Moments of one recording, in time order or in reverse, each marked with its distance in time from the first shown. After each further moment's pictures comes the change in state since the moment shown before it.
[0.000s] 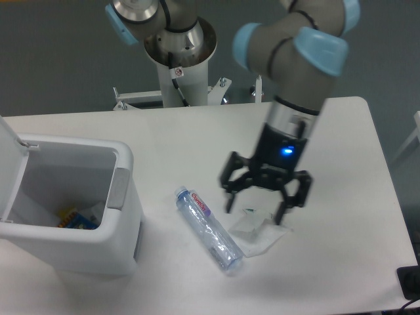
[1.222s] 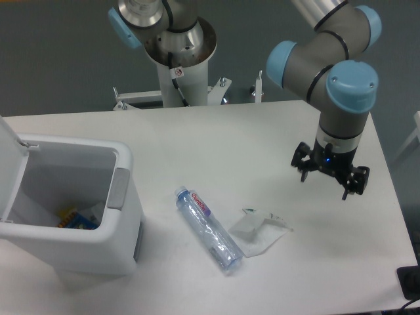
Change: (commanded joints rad) arm 0.048 -0.034 0.017 -0.198 0.664 0.840
